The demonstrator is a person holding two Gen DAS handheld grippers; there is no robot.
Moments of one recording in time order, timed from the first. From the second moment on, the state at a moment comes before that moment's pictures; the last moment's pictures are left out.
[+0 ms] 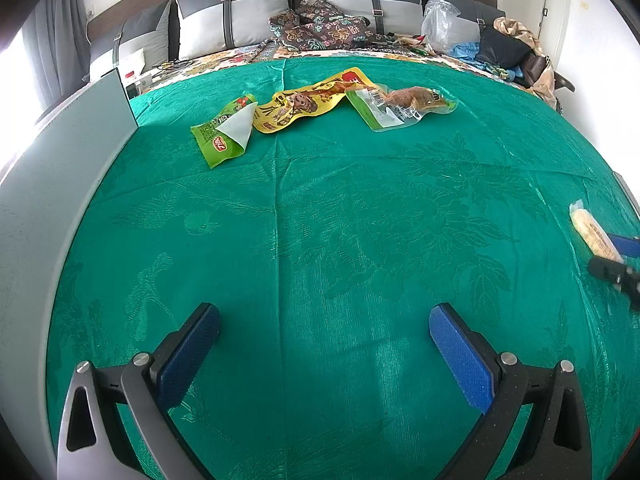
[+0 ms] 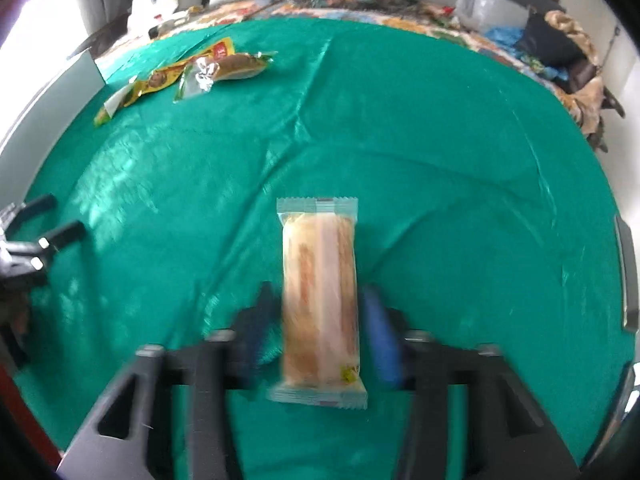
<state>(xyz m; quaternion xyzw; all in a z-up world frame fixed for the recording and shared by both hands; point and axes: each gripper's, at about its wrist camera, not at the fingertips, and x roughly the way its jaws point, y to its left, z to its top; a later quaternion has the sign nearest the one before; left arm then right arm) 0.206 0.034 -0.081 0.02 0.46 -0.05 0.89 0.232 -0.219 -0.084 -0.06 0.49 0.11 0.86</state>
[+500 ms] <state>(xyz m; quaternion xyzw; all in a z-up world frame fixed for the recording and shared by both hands) 0.206 0.034 -0.080 0.02 0.46 -0.04 0.89 0.221 -0.226 -0.092 -0.04 0.43 0.09 0.90</state>
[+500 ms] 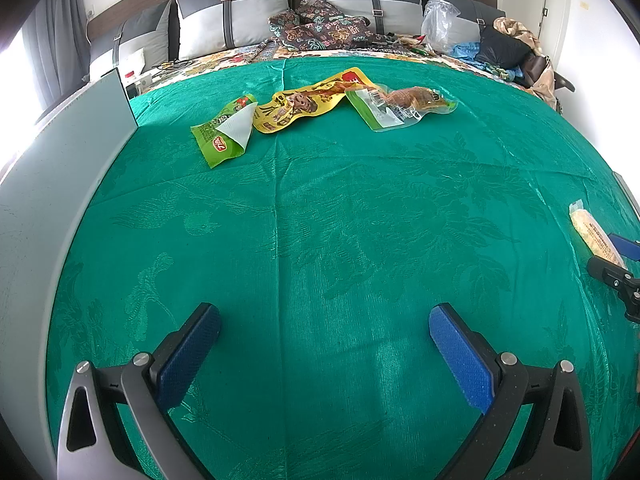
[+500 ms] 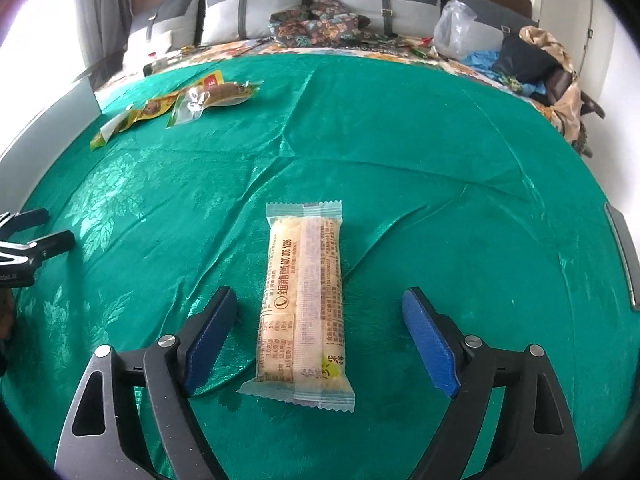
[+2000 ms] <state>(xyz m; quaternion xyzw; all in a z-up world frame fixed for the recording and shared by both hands) 0.380 0.112 -0.067 -0.03 0.52 0.01 0.85 0.221 -0.227 -0.092 -0.04 0.43 0.09 0.90</state>
